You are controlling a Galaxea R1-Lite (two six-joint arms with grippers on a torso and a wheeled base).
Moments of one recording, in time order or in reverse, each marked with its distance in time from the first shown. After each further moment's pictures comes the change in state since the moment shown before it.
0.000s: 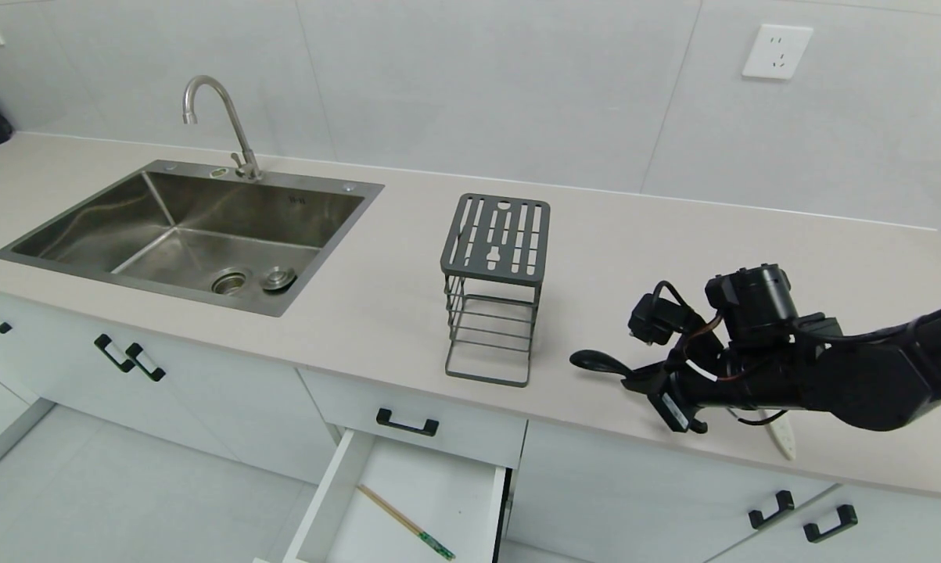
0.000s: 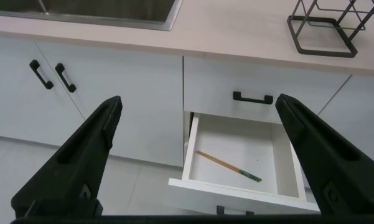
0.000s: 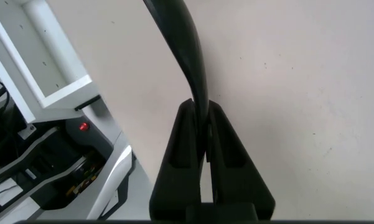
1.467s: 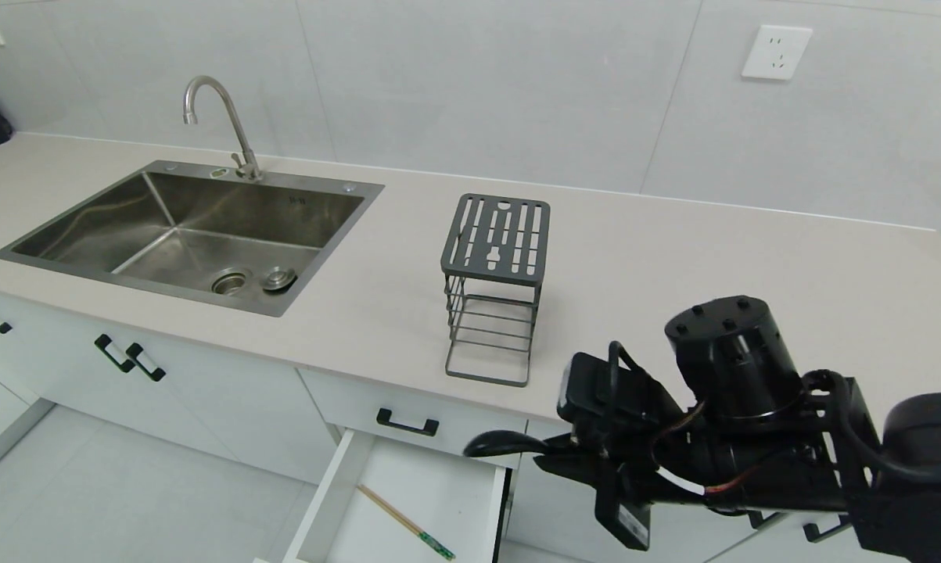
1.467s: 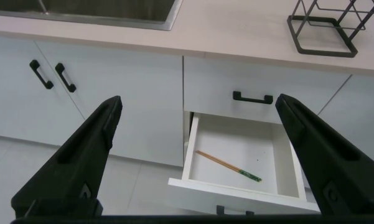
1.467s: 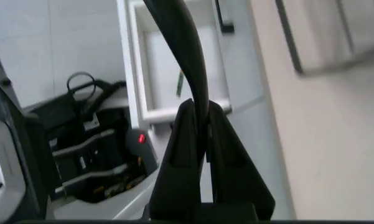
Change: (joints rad) left arm 0.000 0.000 0.000 0.000 0.000 0.000; right arm 0.466 -0.190 0.067 -0.018 0.011 0.079
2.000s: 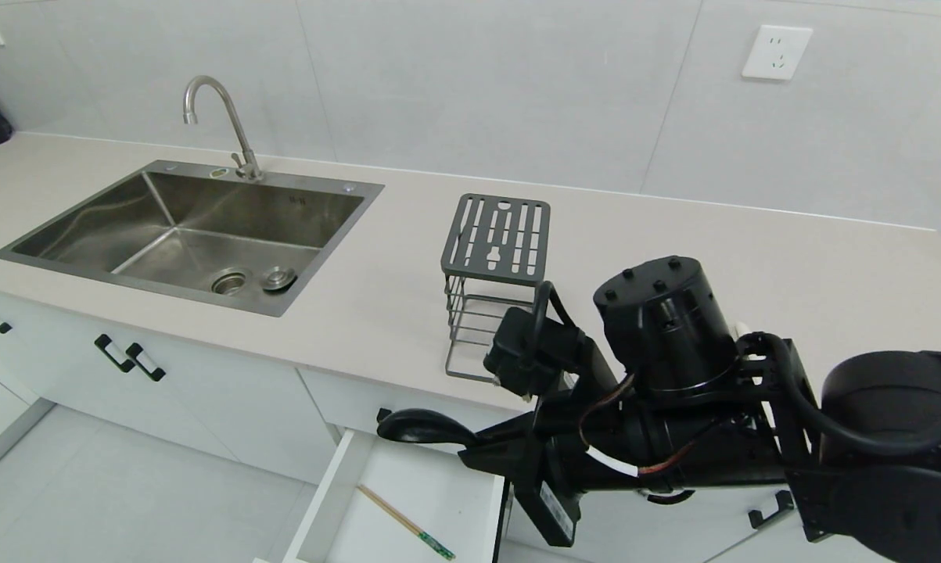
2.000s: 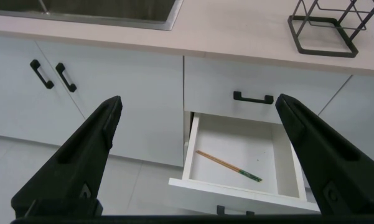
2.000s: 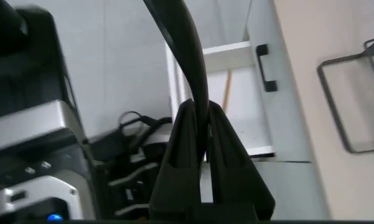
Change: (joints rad) left arm 0.000 0.000 0.000 0.000 0.000 0.000; right arm 0.114 0.061 -0.218 0.121 0.050 0.286
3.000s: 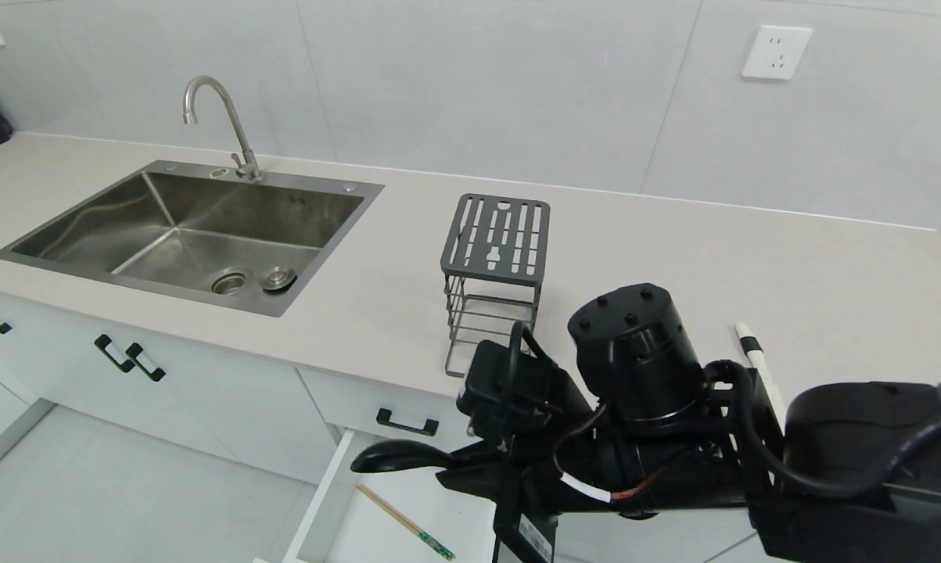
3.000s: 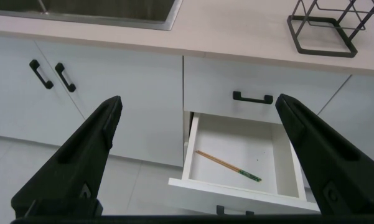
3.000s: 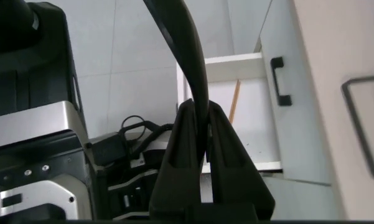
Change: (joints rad) left arm 0.000 0.000 0.000 0.000 0.000 0.000; right arm 0.031 0.053 0.030 -0.109 0.008 -0.120
